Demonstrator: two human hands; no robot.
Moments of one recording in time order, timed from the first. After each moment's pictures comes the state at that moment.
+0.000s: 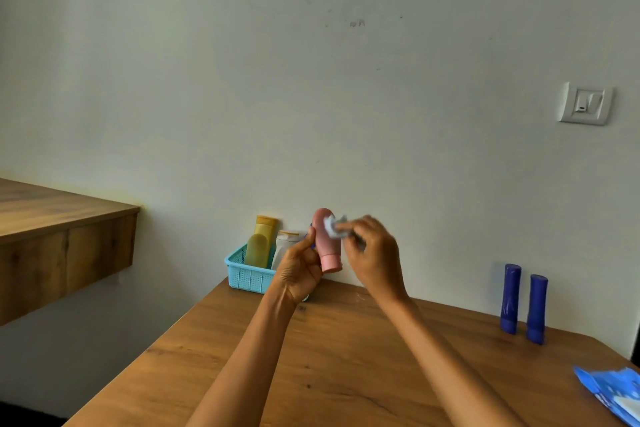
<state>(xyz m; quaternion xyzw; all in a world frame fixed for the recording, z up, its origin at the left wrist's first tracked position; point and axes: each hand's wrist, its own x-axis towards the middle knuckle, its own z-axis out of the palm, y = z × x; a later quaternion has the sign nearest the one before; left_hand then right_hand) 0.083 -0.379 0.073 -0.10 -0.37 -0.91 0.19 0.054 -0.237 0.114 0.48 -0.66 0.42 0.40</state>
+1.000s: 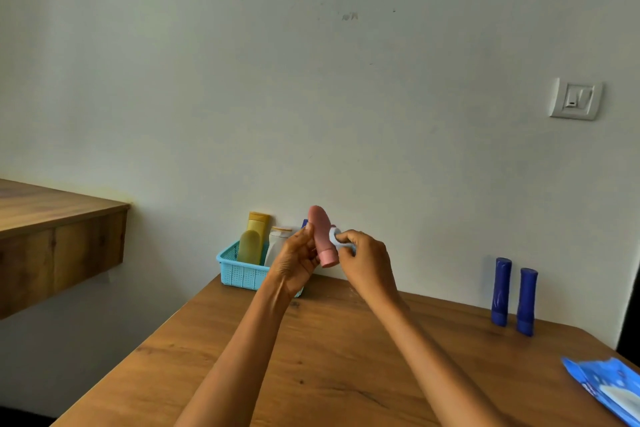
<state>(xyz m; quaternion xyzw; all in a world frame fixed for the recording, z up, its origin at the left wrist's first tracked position) 0.084 -0.373 0.081 -0.05 -0.42 -0.87 0.24 0.048 -0.241 0.100 0.38 -0.79 0.40 0.27</state>
